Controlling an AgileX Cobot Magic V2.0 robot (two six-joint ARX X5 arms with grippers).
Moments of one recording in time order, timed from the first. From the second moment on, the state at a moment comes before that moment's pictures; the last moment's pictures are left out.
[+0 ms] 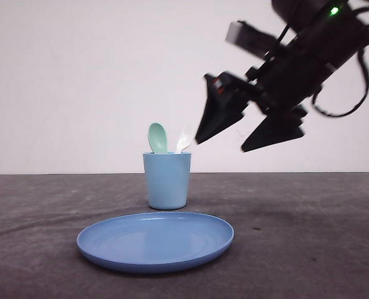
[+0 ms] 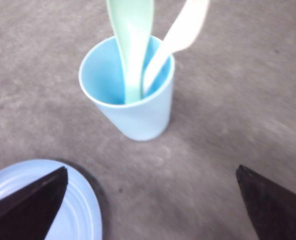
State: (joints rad) left arm -0.10 0.84 0.95 -0.69 0.15 0.03; right arm 0.51 1.53 0.86 0.05 -0.29 0.02
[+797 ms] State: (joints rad) left arm -0.10 0.84 0.95 -0.66 0.15 0.03; right arm 0.60 1.93 1.15 0.23 -0.25 0.09
